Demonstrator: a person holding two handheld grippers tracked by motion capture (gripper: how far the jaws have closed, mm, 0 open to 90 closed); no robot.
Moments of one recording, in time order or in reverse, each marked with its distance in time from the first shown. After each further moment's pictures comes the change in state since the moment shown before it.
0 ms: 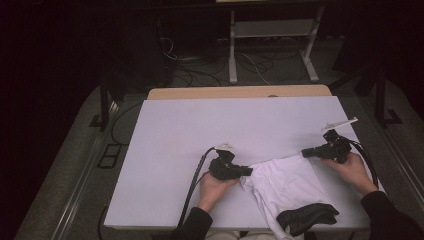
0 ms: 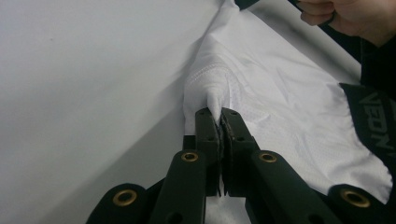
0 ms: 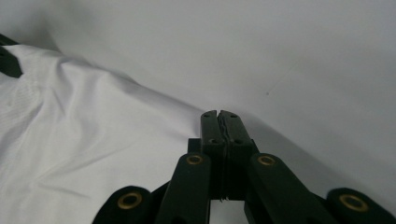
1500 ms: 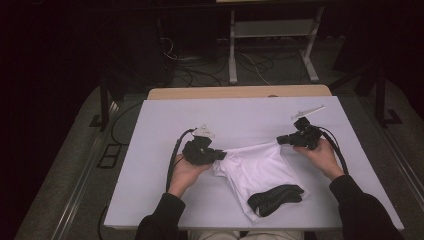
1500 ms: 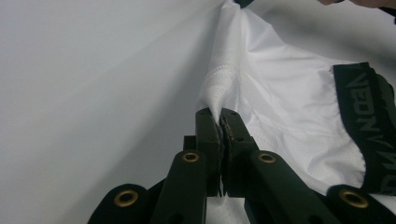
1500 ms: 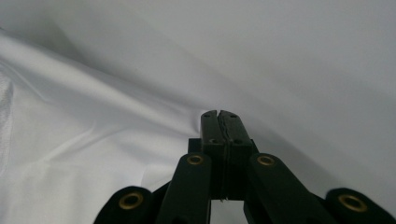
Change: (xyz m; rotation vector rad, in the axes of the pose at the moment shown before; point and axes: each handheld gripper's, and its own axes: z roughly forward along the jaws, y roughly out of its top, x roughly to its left) left arm 0.021 0.033 -0.081 0.067 0.185 0.165; right arm 0.043 0.065 0.045 -0.028 -0.046 -0.091
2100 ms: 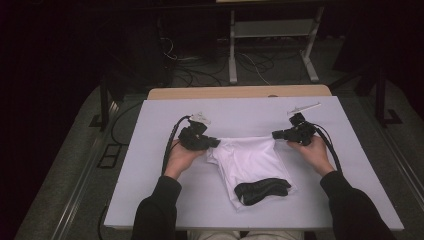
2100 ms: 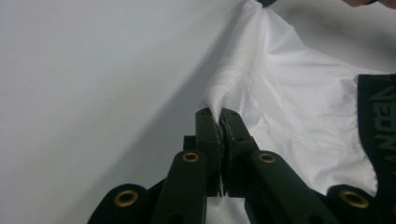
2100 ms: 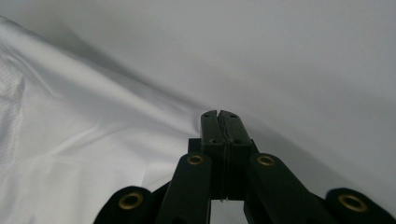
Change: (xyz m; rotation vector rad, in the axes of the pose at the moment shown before) left arm 0.038 0.022 0.000 0.040 0.032 0.021; right arm -0.002 0.011 0.013 -0.050 -0.021 0.058
